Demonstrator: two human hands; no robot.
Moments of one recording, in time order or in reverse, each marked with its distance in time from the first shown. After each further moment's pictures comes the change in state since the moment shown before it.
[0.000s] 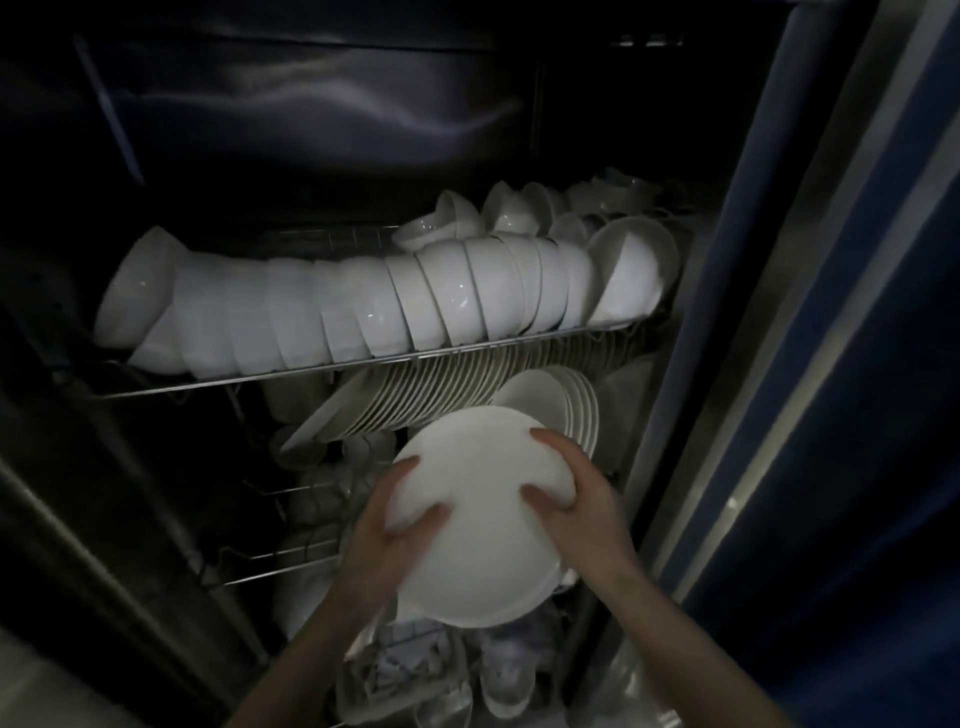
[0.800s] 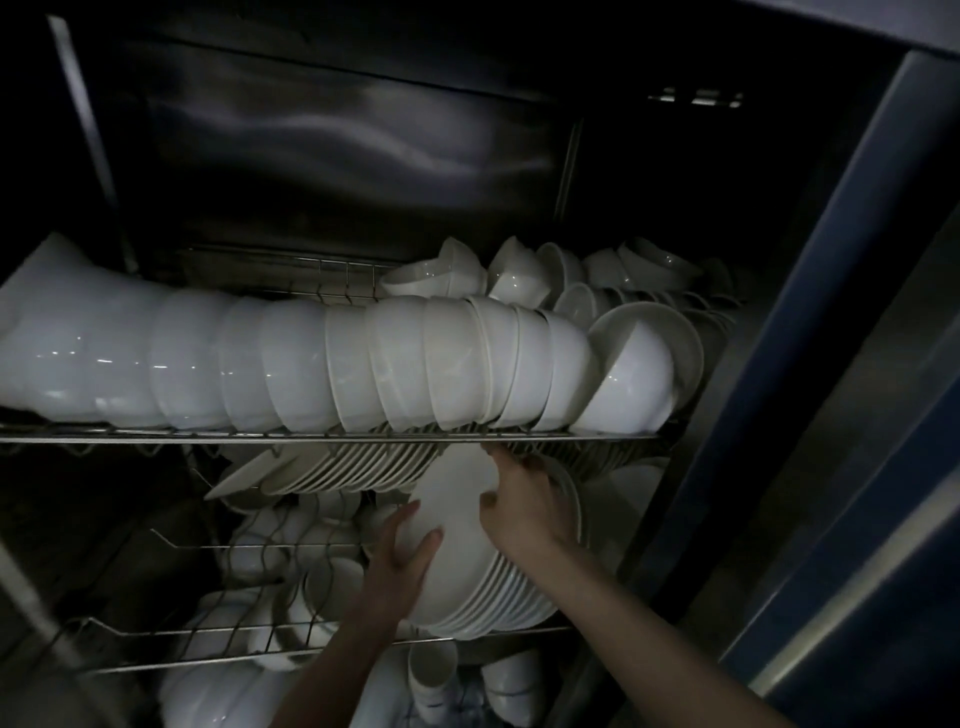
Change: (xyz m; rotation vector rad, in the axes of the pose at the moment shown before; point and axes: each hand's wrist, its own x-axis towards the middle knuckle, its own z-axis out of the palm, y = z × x) left_hand 0.128 -0.084 0.102 0.080 0.205 -0.084; right_hand 0.163 0.010 0.006 -0.735 -0.255 -0.138
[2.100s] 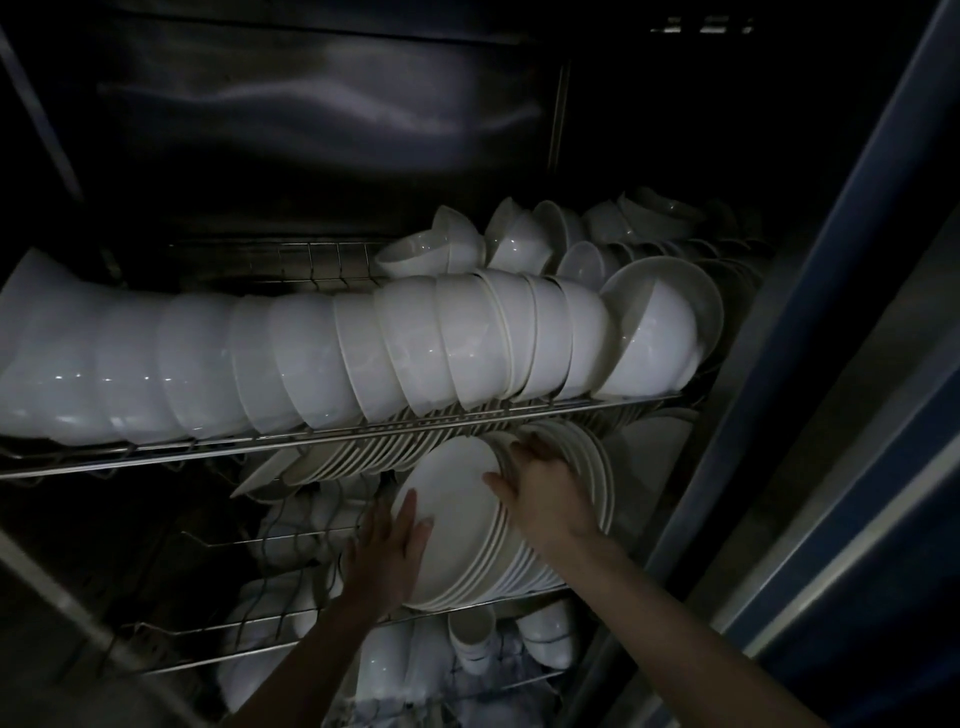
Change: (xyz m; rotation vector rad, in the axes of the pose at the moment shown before) left_hand 0.018 -0.020 -0.054 1.057 -0.369 0.008; right_hand -0.005 0.007 0.028 -0.110 -0.024 0.013
